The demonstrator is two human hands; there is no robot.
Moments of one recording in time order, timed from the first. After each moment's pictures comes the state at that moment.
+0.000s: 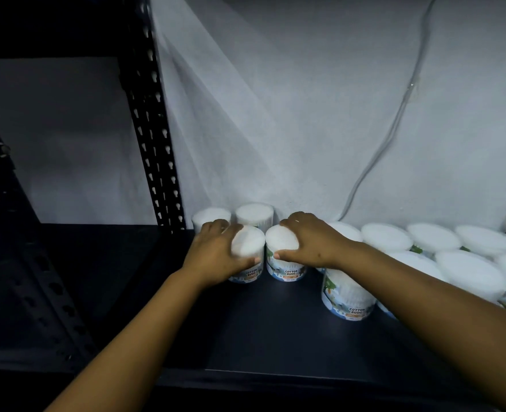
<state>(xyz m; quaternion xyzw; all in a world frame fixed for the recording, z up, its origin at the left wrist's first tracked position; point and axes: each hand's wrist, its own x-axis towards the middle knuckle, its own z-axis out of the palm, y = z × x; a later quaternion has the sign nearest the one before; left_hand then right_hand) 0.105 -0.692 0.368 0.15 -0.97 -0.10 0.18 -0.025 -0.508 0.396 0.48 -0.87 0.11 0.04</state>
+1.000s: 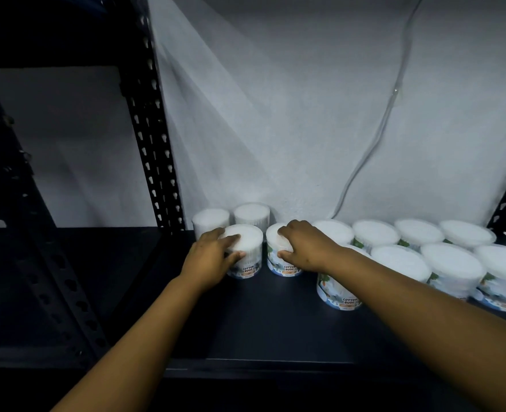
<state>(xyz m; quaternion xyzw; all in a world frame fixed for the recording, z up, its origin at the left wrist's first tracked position) 0.115 -0.700 0.355 0.15 -0.96 -0.13 0.18 0.001 -0.507 0.393 0.44 -0.90 0.04 0.05</state>
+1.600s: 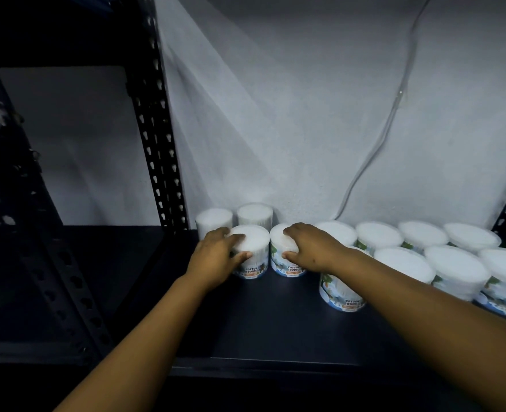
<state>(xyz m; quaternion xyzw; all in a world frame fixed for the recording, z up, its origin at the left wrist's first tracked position) 0.113 -0.694 0.356 0.15 -0.96 -0.13 0.19 0.000 -0.502 0.394 0.44 -0.90 0.07 0.02</state>
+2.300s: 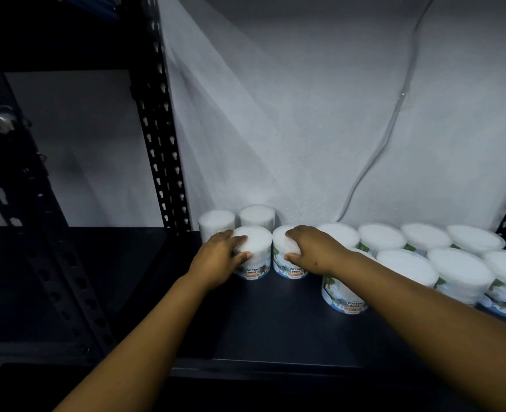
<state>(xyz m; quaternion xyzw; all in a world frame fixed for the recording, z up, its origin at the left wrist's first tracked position) 0.114 -0.696 0.360 0.15 -0.96 -0.17 0.16 -0.005 -0.504 0.389 0.43 -0.90 0.07 0.03</state>
